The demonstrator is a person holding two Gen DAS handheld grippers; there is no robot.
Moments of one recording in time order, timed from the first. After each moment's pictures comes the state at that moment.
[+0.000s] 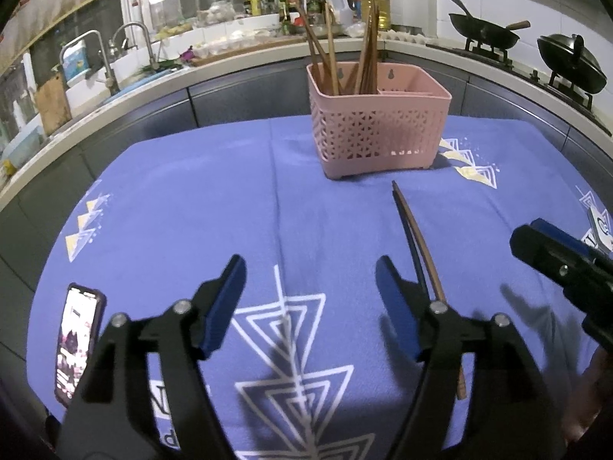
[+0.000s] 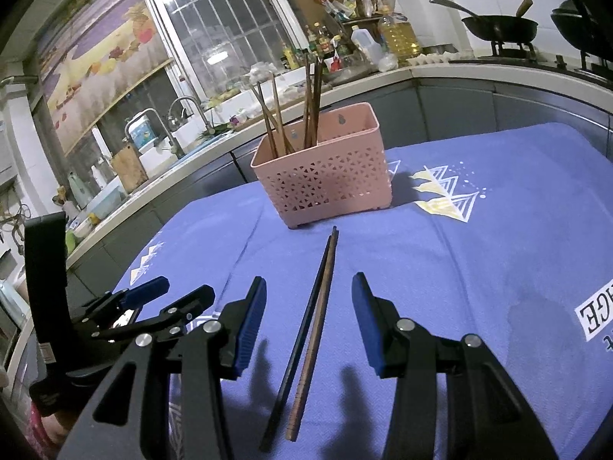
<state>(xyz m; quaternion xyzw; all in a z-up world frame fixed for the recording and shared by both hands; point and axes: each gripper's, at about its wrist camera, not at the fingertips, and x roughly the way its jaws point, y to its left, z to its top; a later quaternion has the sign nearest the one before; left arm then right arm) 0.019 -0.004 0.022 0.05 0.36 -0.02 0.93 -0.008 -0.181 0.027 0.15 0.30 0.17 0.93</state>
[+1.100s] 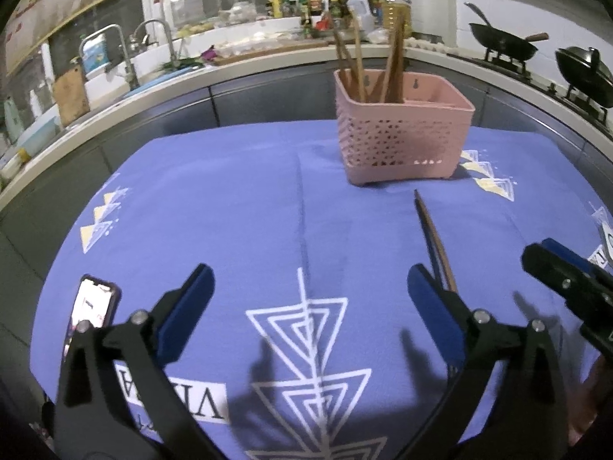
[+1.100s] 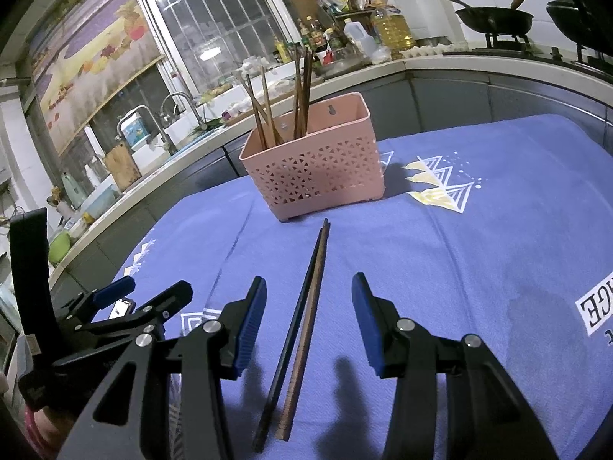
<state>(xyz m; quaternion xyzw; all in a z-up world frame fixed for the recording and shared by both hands) 0.016 0.006 0.024 0.04 0.35 0.02 0.94 -0.004 -0.183 0.017 0.15 0.31 0.16 0.92</state>
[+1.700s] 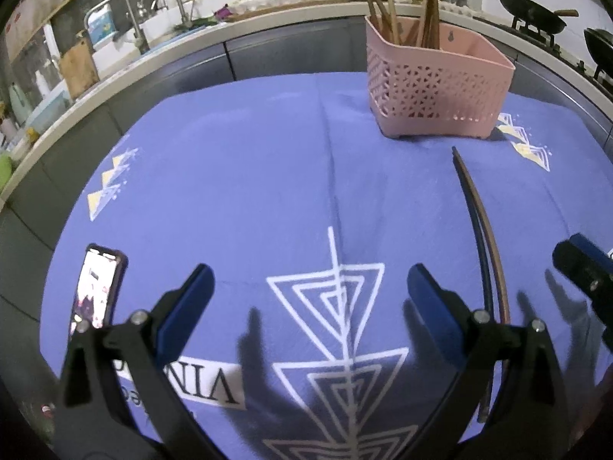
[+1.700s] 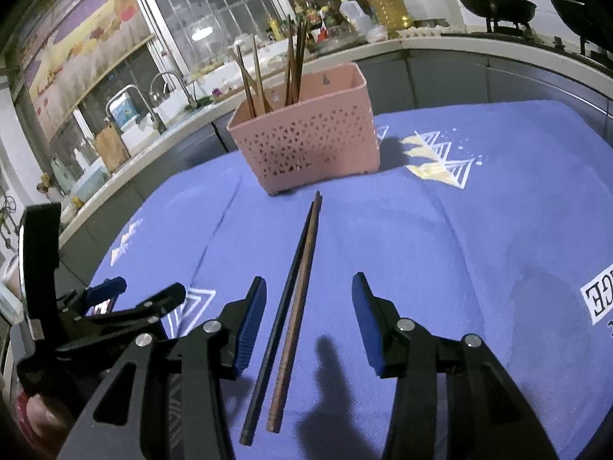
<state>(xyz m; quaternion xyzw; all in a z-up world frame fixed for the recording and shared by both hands) 0.030 0.021 0.000 0.04 0.42 0.06 0.90 0.005 -0.175 0.003 0.13 0.36 0.15 0.91</state>
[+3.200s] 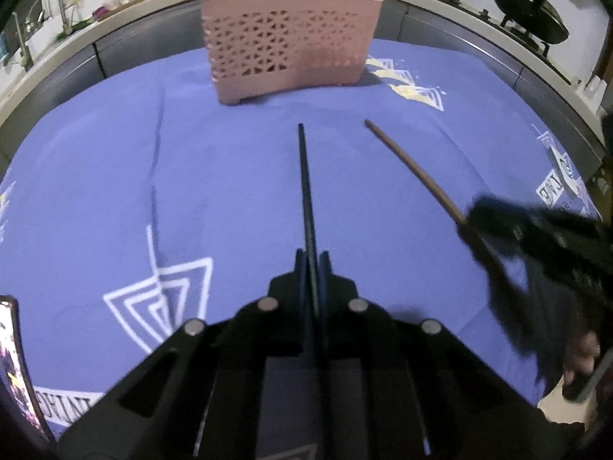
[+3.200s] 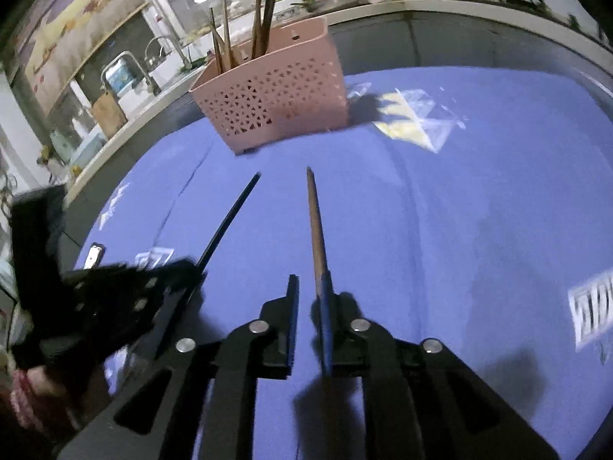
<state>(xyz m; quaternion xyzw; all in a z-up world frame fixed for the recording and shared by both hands) 0.044 -0.042 -0.032 0.05 0.47 -0.15 0.87 0.029 -0.217 -0.018 0.10 0.43 0.18 0.88</state>
